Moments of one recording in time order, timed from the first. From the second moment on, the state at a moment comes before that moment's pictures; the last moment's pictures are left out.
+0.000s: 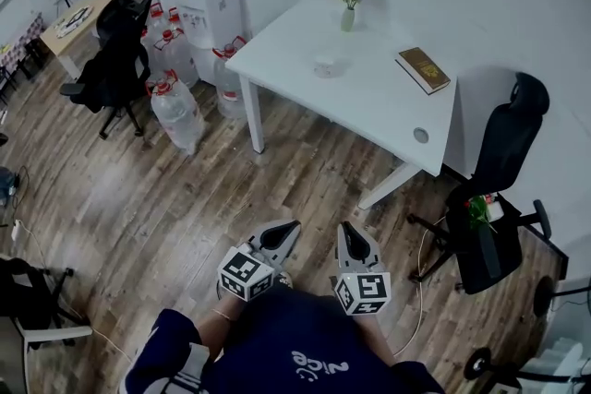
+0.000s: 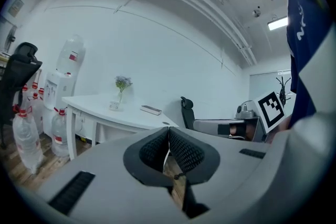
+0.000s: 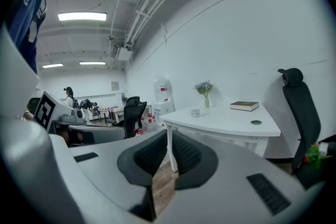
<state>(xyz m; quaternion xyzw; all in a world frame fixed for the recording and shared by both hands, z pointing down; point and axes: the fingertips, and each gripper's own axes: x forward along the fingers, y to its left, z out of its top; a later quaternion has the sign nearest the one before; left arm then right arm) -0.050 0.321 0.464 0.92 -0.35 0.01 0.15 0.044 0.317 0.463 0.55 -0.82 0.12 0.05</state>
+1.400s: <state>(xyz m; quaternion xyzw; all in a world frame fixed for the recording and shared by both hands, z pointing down) -0.033 0.033 0.447 0.87 -0.47 -0.03 0.15 0.079 -0.001 0.472 0.44 -0.88 0.14 0.05</state>
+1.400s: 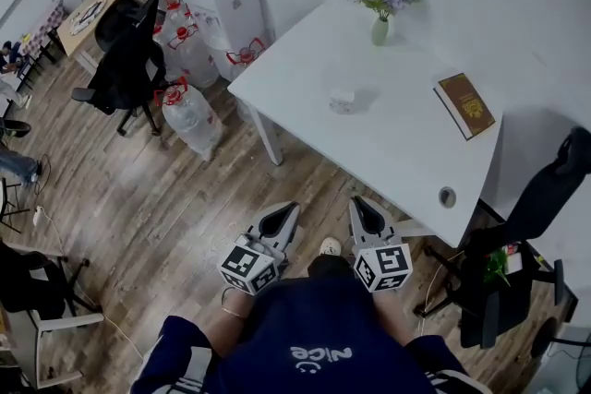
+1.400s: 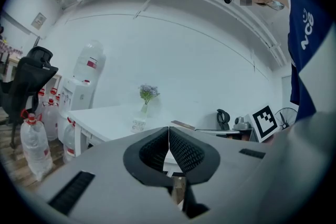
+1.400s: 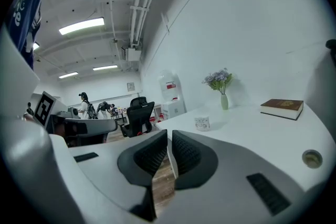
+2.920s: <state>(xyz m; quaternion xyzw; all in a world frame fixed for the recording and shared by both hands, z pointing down) -0.012 -0.209 0.491 0.88 -0.44 0.03 0.16 0.141 -0.224 0.476 0.46 -0.87 0.18 0.05</state>
